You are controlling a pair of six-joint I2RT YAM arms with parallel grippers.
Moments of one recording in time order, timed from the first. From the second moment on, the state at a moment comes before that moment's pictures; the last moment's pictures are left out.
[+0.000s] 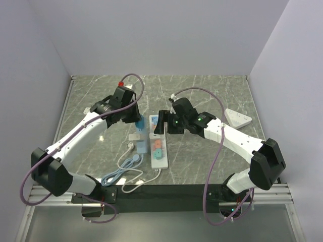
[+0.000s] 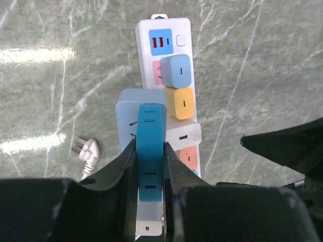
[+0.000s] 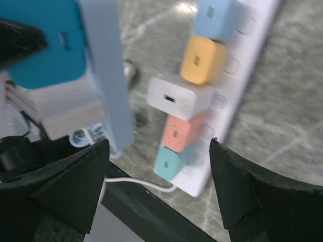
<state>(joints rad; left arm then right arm) -0.55 1.38 1.27 -0.72 -0.04 -0.60 0.74 1.44 1.11 -0.45 -0.16 0.65</state>
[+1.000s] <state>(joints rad) -0.25 1.21 1.06 -0.29 0.56 -0.76 0.87 1.46 1.09 -0.20 -0.19 0.50</state>
